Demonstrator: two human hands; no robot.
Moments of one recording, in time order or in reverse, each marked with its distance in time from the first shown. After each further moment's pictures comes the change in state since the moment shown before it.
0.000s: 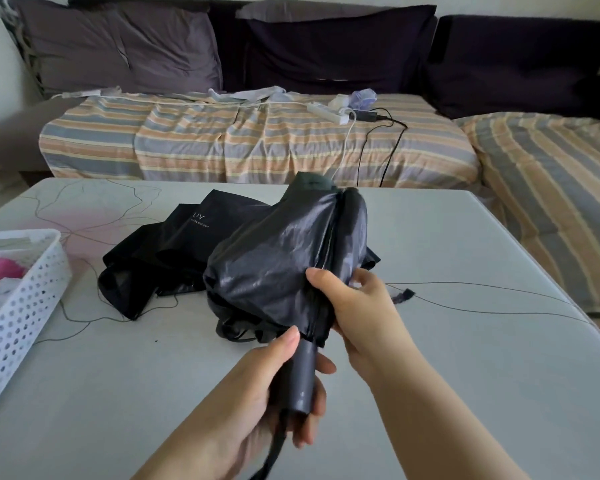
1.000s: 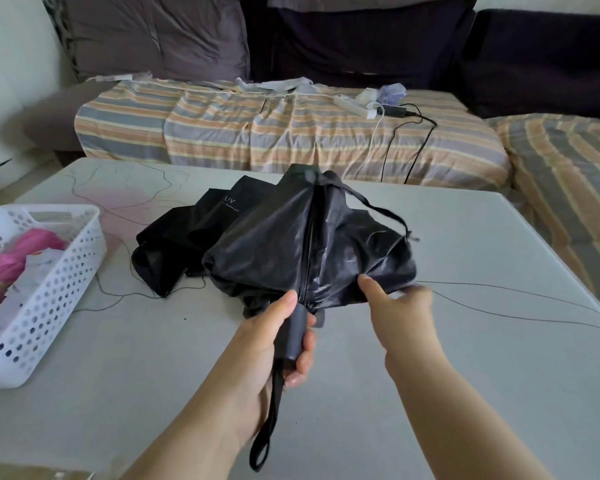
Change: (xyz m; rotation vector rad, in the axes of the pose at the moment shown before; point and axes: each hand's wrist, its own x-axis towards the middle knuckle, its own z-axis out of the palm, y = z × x) left_hand -0.001 0.011 -0.014 -0.091 0.233 0.136; right_hand 0.001 0.016 -0.002 -0.290 0.351 0.000
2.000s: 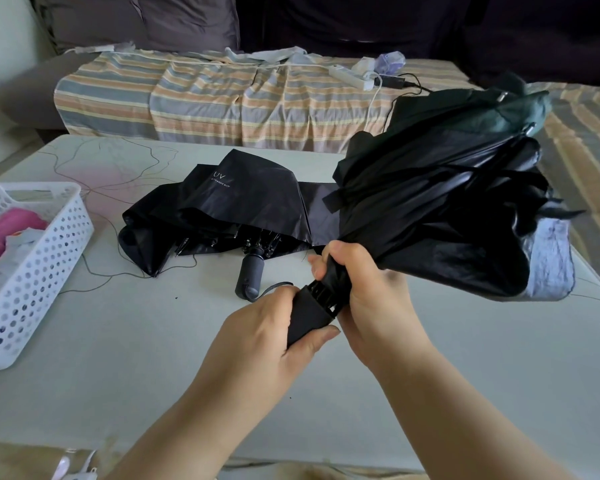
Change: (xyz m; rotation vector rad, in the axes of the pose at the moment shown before) left_hand 0.001 -0.023 -0.016 1.266 0.157 0.817; right_hand -0.034 -0.011 0.010 0.379 -0.461 -0.196
